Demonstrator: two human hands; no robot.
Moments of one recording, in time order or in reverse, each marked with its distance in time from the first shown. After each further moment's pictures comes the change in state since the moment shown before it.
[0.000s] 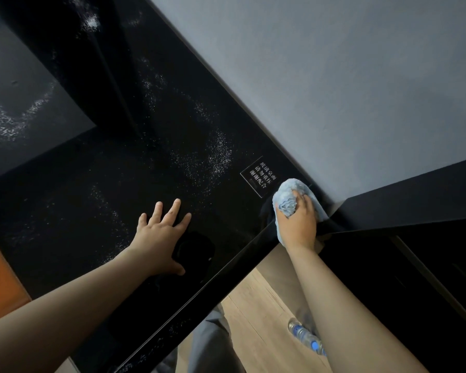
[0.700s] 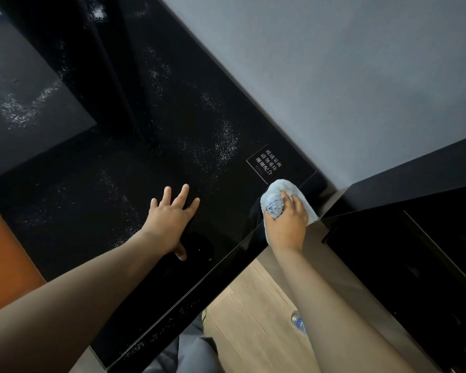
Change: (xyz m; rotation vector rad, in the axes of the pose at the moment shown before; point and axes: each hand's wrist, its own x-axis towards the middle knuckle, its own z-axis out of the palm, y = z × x) left_hand 0.003 0.000 0.002 0.072 0.030 -0.004; right_hand -0.056 -0.024 0.013 0.079 0.032 0.021
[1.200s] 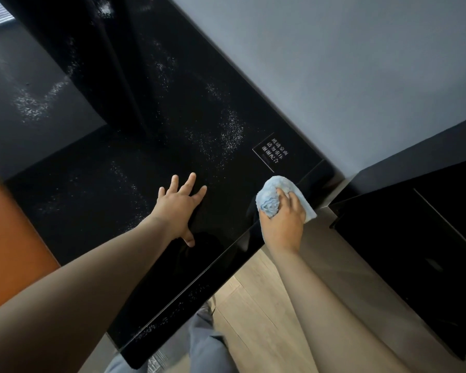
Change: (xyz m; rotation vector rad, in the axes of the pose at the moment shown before) left_hand -0.003 0.000 0.002 -0.038 0.008 0.000; right_hand -0.037 -0.006 0.011 0.030 -0.015 -0.004
